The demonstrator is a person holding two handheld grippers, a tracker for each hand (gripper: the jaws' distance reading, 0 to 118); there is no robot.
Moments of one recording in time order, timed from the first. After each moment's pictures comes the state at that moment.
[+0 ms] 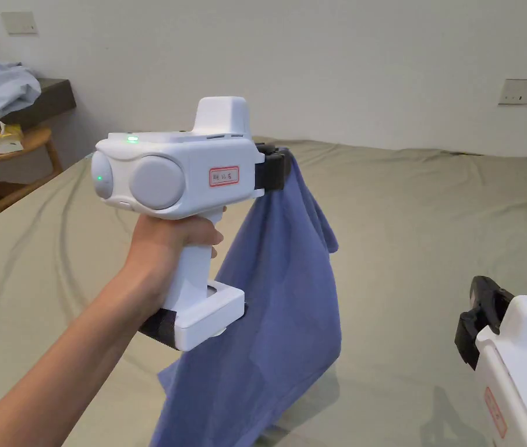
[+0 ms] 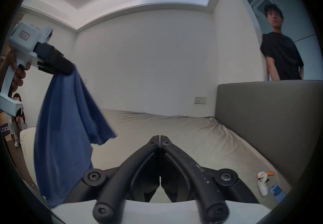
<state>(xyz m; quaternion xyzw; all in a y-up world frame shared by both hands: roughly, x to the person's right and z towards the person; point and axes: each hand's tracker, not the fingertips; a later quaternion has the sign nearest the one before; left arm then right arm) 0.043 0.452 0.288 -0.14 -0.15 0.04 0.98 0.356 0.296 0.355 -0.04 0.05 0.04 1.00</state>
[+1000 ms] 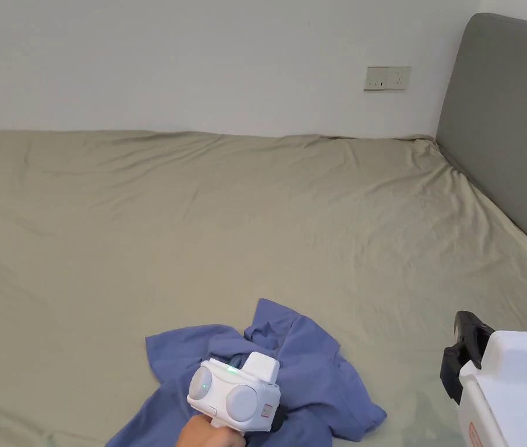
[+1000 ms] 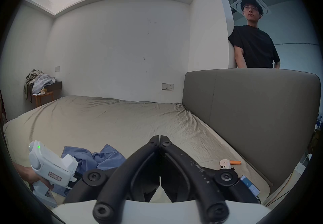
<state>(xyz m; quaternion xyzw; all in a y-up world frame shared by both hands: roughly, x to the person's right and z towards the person) 0.201 0.106 0.229 -0.46 -0.21 -0.06 0.86 0.450 0.264 0.375 -0.10 -0.06 0.05 0.99</state>
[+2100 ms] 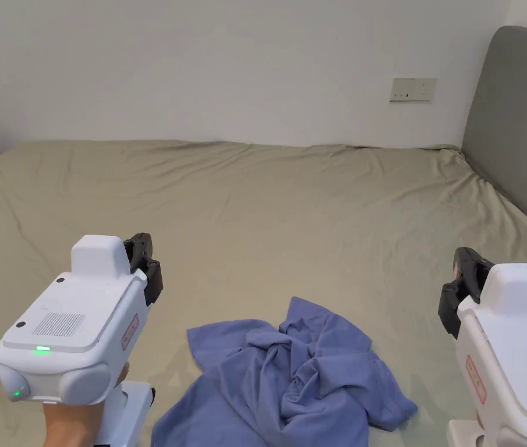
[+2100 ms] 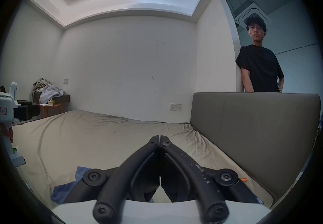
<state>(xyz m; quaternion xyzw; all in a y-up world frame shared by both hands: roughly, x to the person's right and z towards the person) 0.017 0.306 0.352 -0.04 0.02 0.00 1.00 0.397 0.323 0.388 -0.02 -0.03 0.06 1.00</state>
